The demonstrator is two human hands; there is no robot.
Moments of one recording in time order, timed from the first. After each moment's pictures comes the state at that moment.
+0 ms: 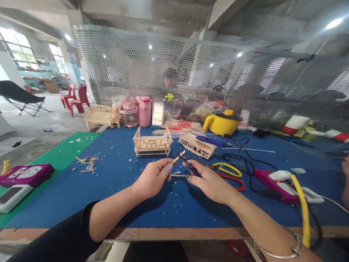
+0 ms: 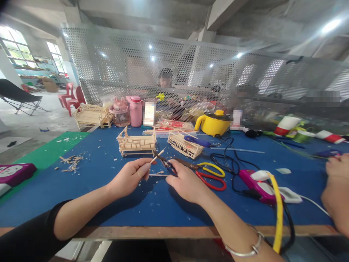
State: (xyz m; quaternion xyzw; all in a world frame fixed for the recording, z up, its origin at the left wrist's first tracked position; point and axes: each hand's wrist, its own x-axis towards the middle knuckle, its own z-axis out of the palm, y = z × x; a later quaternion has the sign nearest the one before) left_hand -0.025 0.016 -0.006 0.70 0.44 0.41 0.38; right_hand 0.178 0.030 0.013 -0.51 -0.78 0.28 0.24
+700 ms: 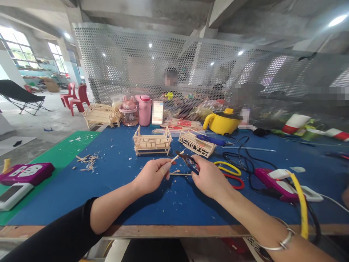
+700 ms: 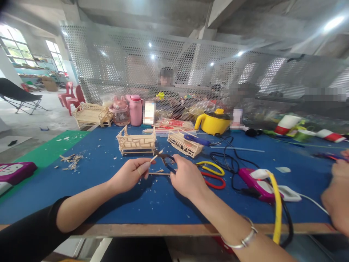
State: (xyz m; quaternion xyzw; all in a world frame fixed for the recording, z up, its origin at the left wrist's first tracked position) left_hand -0.027 0.023 -0.014 0.68 0.45 0.40 0.42; right_hand 0.174 0.035 0.008 -0.57 -0.80 0.00 0.18
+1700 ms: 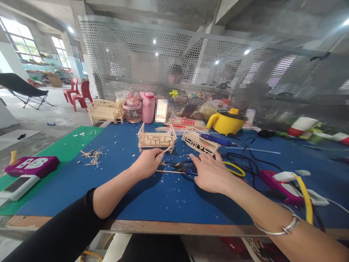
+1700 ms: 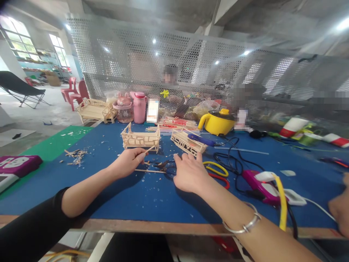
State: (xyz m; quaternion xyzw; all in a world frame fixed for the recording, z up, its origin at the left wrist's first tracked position) left_hand -0.058 0.045 -0.009 0.72 0.54 0.35 0.26; right_hand 0.160 0.044 0.021 -0.57 -0.81 -0.10 -0.10
